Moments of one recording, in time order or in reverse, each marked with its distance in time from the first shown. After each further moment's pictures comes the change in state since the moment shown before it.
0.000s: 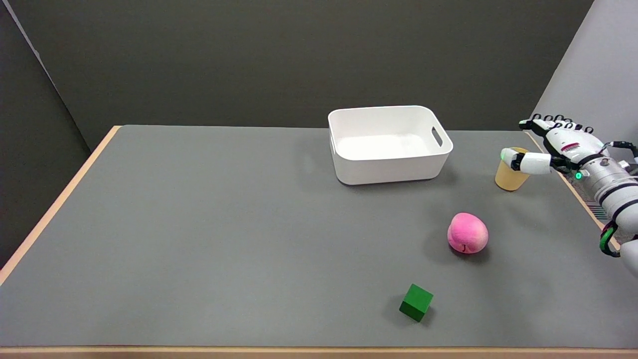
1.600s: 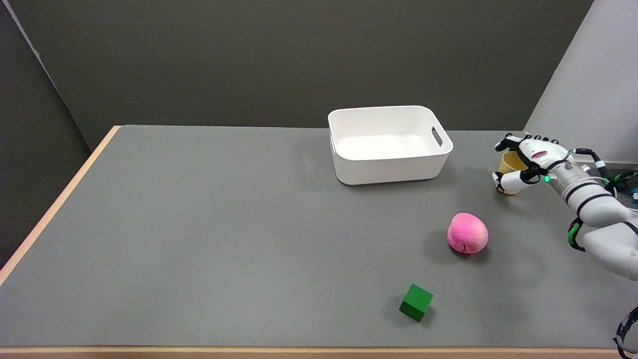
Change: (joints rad) arm 0.274 0.002 -0.261 -0.266 -0.020 0.007 0.004
